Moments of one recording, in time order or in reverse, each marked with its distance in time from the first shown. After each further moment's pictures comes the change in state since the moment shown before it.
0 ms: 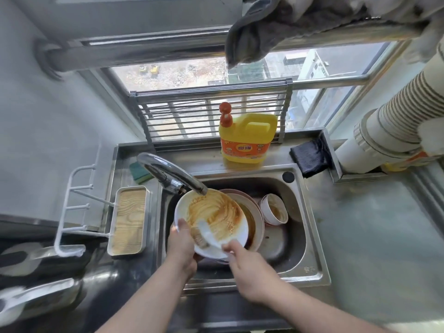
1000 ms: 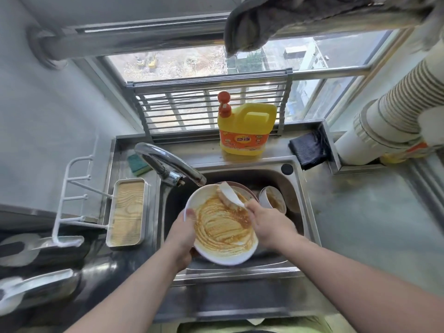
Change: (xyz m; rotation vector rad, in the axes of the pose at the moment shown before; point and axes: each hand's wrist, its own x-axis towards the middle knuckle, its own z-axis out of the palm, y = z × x) left_hand 0.007 0.003 -0.008 0.201 -0.189 -0.006; right_hand 0.048 0.024 -0.064 -0.277 0.154 0.057
